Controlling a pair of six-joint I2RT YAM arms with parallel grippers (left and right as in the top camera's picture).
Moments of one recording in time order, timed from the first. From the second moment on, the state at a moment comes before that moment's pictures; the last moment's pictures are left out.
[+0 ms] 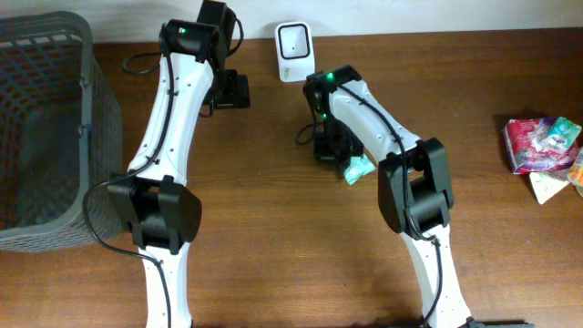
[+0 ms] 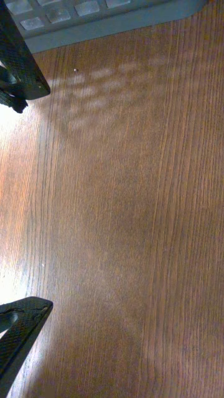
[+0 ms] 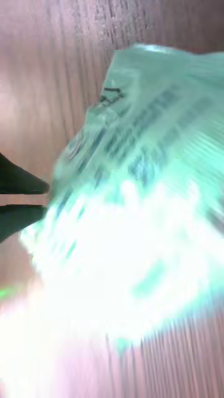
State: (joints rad) left arm -0.23 2.28 2.40 -1.50 -0.17 -0.30; right arm 0.40 2.43 2.13 -1.55 0.00 0.55
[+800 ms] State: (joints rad) left arm -0.23 2.28 2.40 -1.50 -0.17 -0.30; right arm 0.33 2.41 2.08 -1.53 -0.24 0.27
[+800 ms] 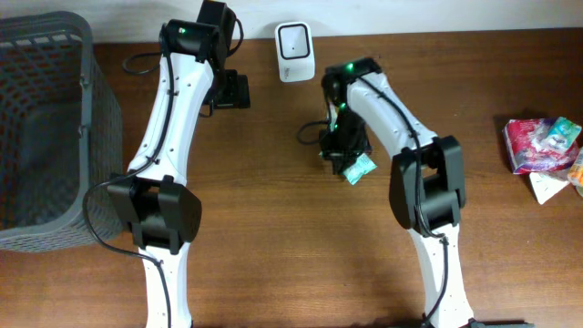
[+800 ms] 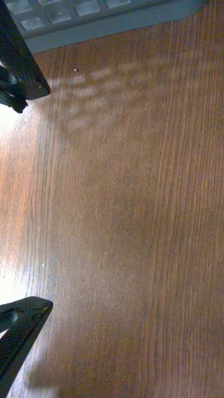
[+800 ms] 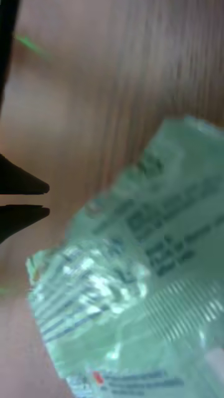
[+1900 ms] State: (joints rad) left arm -0.23 2.28 2.40 -1.50 -0.17 -0.30; right arm 0.01 2.41 2.15 -1.34 -0.58 0.20
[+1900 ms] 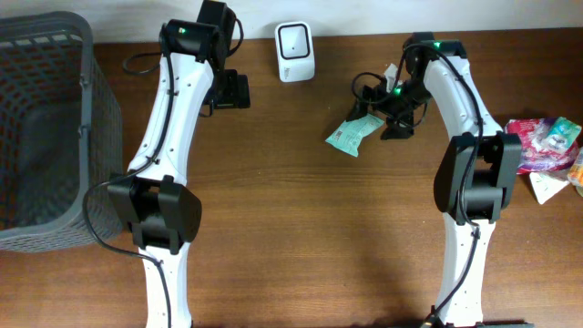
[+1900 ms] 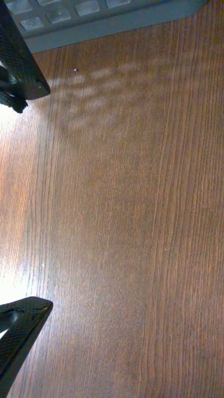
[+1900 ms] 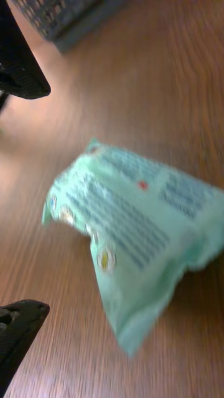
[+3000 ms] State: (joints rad) left arm -0.23 2.28 2.40 -1.50 -0.17 -0.30; right arm -0.01 2.41 2.15 -1.22 -0.72 0.27
